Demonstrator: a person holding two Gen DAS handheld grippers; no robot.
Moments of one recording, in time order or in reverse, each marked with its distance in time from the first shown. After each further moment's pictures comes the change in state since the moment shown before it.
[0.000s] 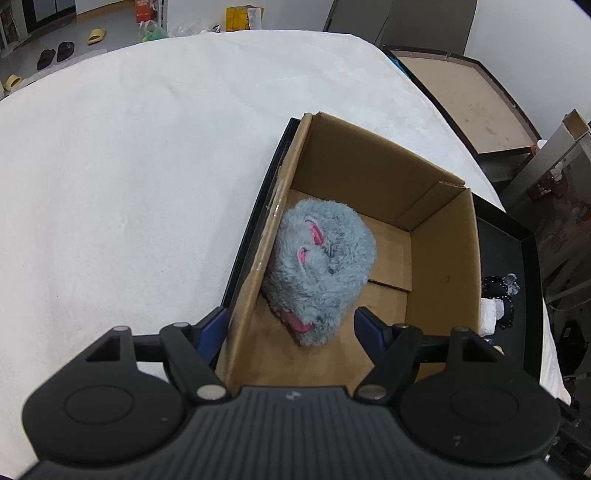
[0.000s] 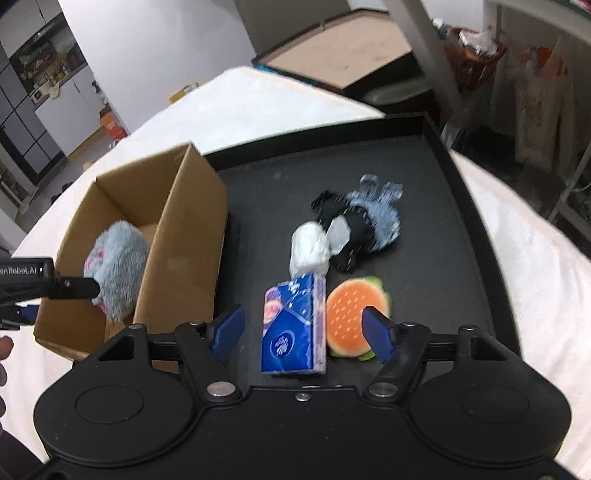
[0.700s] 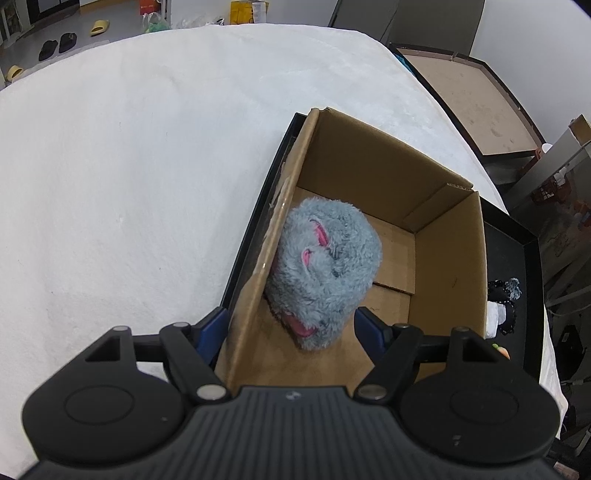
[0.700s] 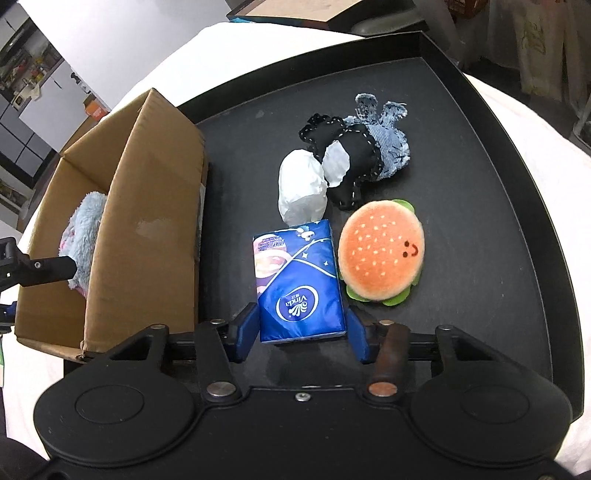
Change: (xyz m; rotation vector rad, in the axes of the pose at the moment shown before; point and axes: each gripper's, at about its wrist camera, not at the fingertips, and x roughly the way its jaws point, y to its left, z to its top) left arm 0.005 0.006 0.003 -0.018 0.015 -0.009; right arm 0.041 -0.011 -0.021 0.108 0.144 0.032
